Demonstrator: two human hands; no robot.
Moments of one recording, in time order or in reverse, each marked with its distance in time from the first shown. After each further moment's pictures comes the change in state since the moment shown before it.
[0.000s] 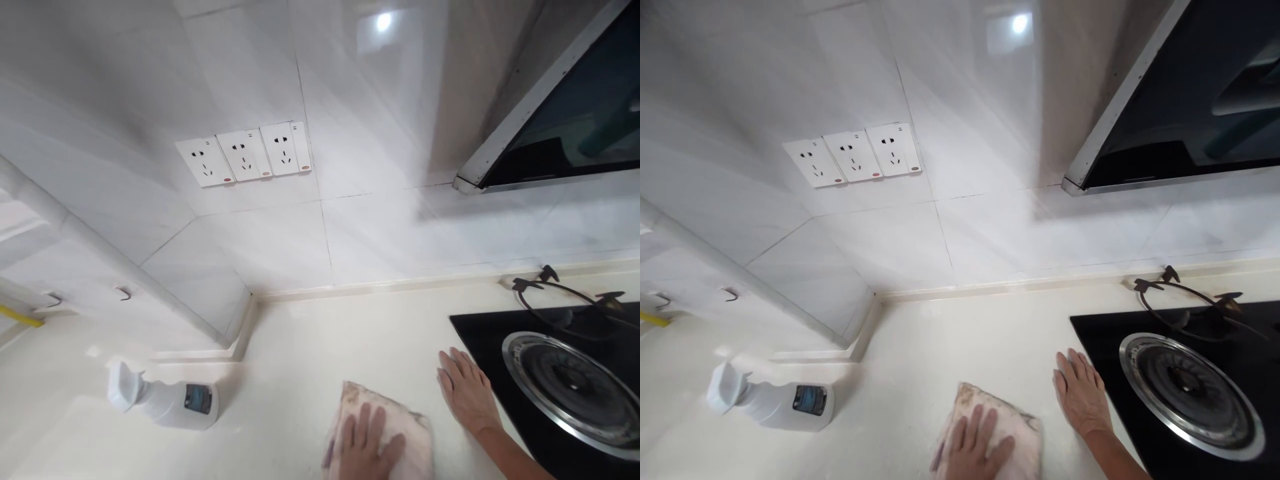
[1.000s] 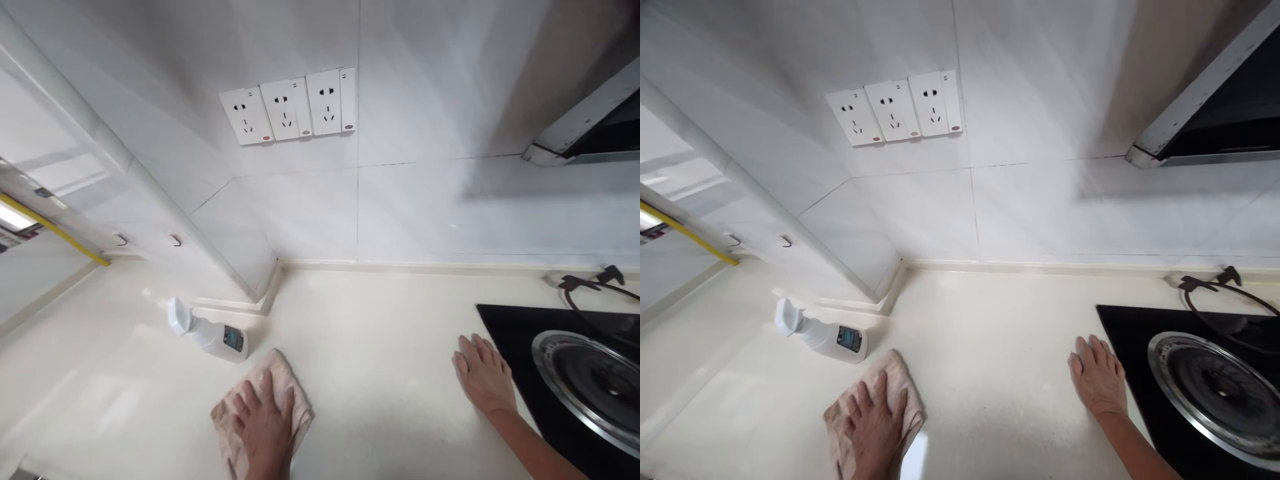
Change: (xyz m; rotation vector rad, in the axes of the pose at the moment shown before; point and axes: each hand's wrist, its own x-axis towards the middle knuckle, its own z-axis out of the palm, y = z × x) left_hand -0.106 -0.059 -0.120 0.386 -0.050 -1.357; right_hand -0.004 0.006 -0.007 -0.001 -0.101 0.013
